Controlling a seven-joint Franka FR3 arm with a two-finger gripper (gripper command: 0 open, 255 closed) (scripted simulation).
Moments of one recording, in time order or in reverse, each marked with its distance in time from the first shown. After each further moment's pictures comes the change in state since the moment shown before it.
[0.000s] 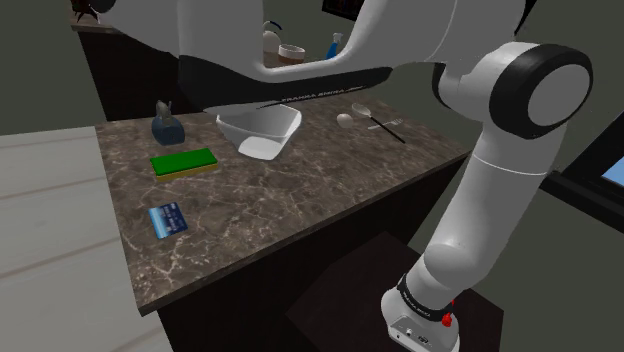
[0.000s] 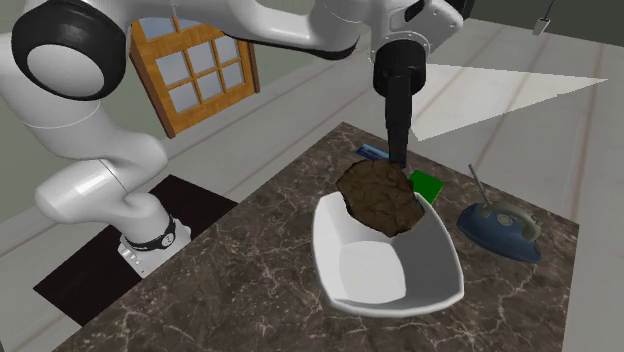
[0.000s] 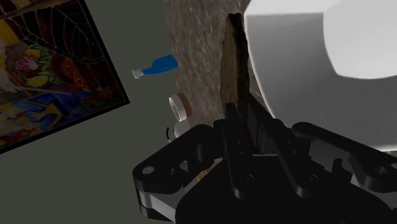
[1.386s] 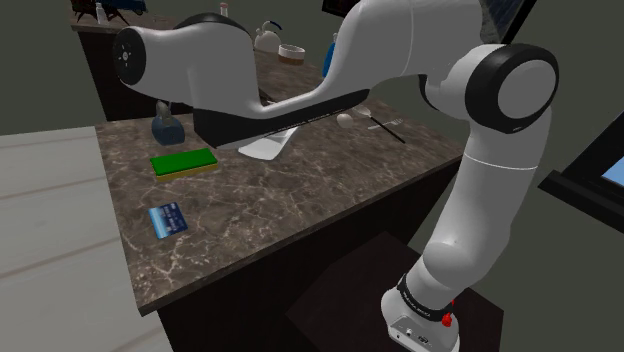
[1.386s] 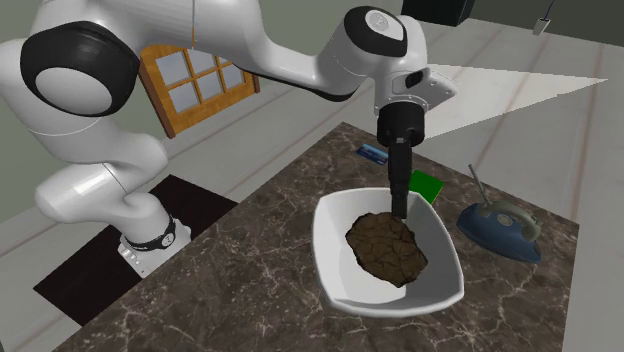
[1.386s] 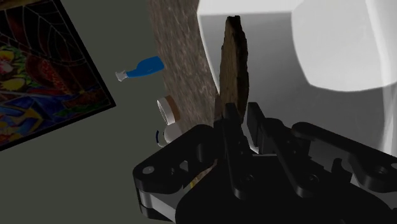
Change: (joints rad) arm -0.023 0.075 -0.028 -0.115 -0.032 0.097 0.134
